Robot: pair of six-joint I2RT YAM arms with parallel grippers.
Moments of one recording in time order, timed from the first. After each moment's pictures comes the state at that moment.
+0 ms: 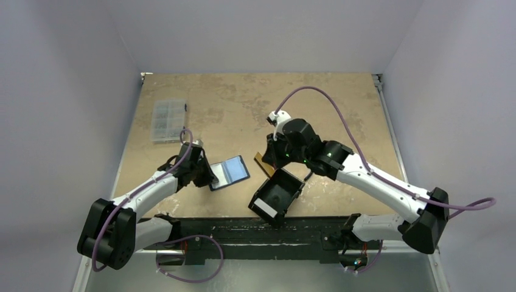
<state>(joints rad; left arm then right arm) -0.35 1.16 0.49 -0.32 0.12 -0.72 0.88 1.21 1.09 -0.55 0.00 0.37</state>
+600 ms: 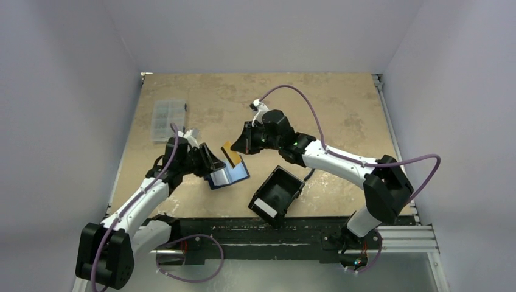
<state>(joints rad) -0.25 1.01 0.49 -0.21 0.36 -0.72 0.84 1.58 1.14 0.01 -0.24 0.67</state>
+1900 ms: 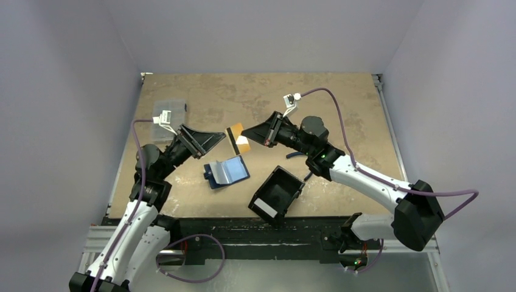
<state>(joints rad) -0.24 0.65 0.52 0.27 0.51 -1.13 0.74 1.29 0.87 0.45 -0.32 1.01</state>
